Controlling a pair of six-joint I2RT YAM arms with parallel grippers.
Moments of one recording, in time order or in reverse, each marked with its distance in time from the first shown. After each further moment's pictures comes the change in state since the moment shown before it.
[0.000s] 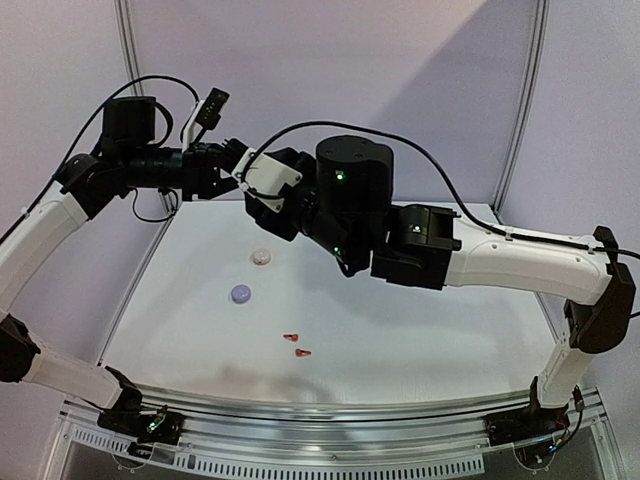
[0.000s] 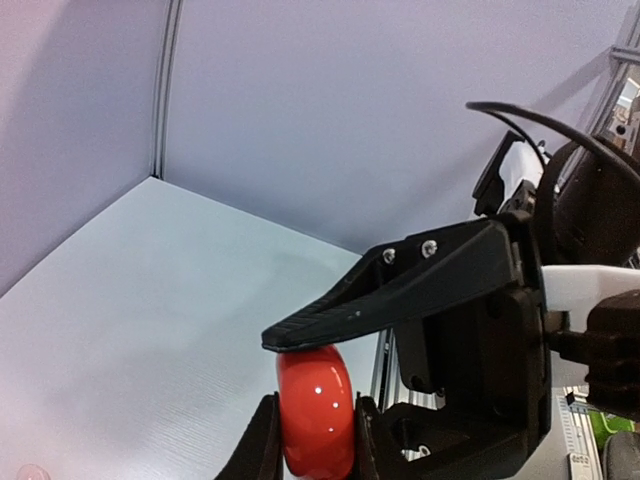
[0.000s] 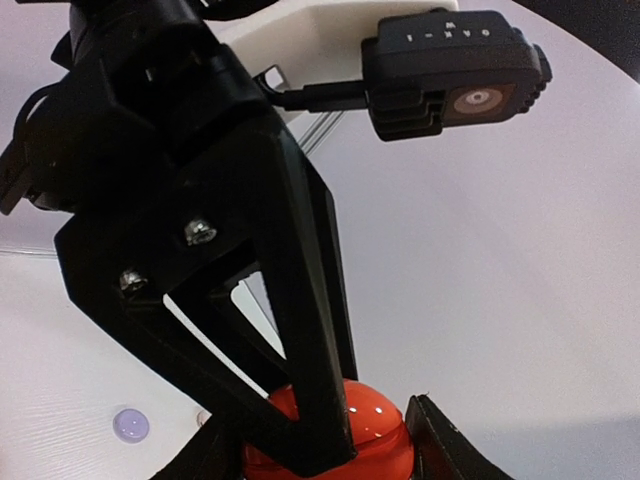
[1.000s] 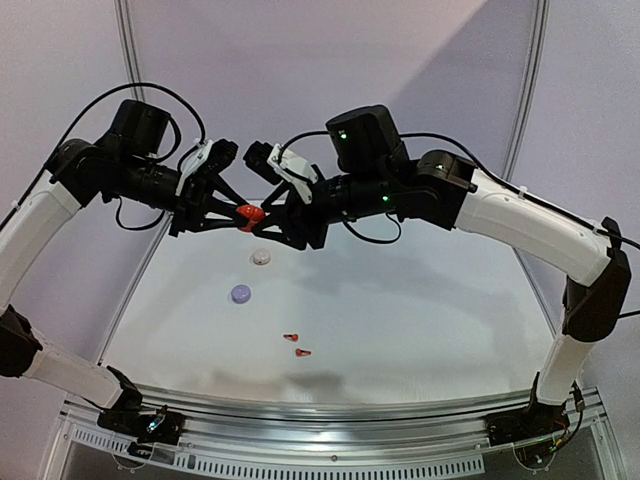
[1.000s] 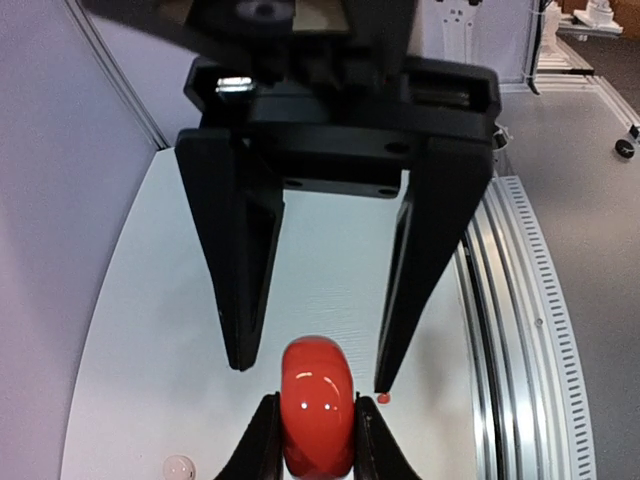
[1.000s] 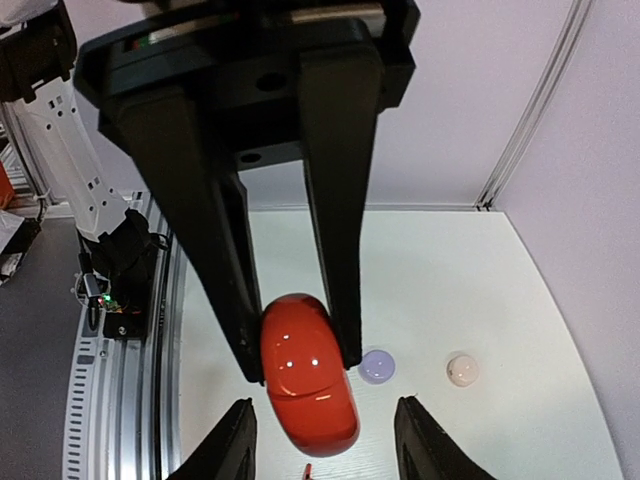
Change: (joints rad) left arm -0.045 0.030 0.137 -0.517 -0.138 0.830; right arm -0.195 0.015 0.180 -0.577 -0.777 0.432
